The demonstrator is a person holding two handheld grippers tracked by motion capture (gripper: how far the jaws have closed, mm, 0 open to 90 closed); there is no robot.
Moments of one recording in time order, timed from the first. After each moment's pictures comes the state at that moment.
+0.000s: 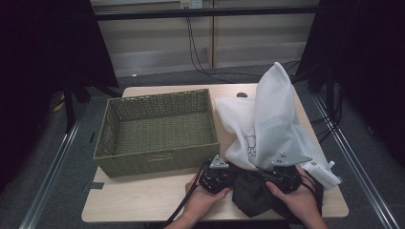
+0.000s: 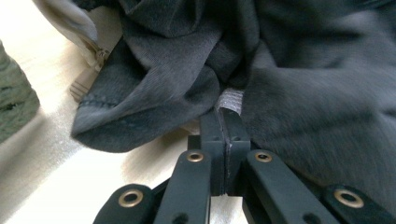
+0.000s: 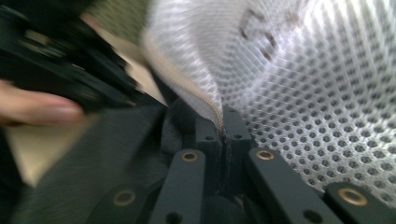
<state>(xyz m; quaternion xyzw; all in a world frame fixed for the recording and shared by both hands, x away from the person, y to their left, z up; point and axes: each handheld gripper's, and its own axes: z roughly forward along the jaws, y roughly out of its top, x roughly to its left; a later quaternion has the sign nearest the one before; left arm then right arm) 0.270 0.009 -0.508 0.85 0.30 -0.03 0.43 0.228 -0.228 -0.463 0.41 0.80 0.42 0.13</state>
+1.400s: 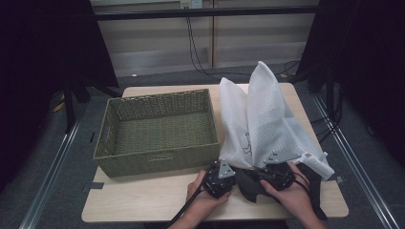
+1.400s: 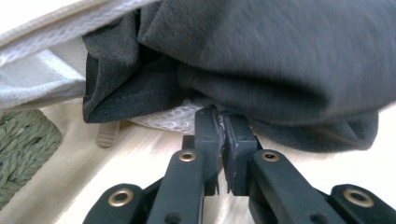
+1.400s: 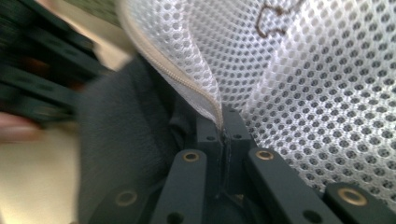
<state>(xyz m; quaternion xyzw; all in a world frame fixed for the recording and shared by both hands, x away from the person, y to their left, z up) 0.256 0.001 -0.504 0.88 0.24 0.07 0.40 0.237 -0.216 -0.470 0.42 0.81 0.37 0.15</state>
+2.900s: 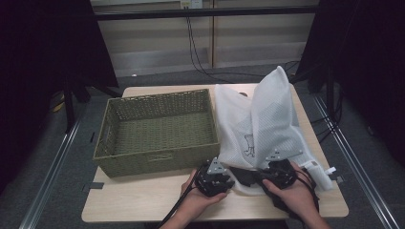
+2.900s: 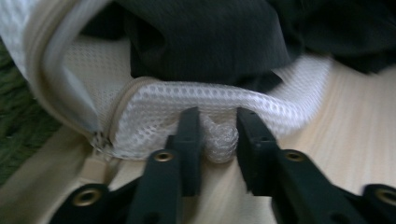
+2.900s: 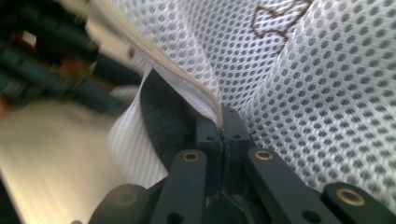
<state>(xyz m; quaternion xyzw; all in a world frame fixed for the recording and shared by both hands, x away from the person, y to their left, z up) 0.263 0.021 -0.503 0.88 0.24 0.03 0.41 0.240 -0.222 -0.472 0.43 0.82 0.37 0.10</state>
